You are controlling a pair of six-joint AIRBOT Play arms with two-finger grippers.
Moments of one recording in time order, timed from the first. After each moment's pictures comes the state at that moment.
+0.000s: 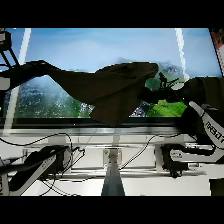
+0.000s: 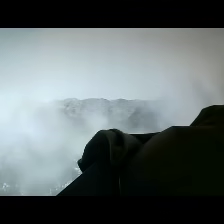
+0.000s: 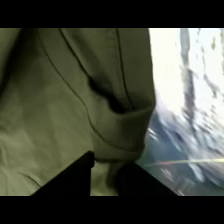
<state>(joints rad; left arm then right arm) 0.12 -0.93 0.91 1.17 -0.69 -1.25 0.02 -1.45 0.71 -0.63 0.81 1.23</state>
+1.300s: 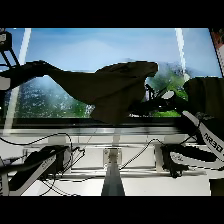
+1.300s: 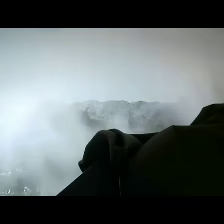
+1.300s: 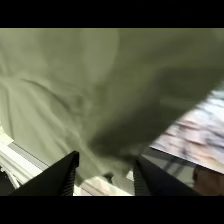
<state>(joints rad) 0.12 -0.94 0.91 1.17 -0.69 -1.25 0.22 -1.36 0.58 -0.55 0.90 1.27</state>
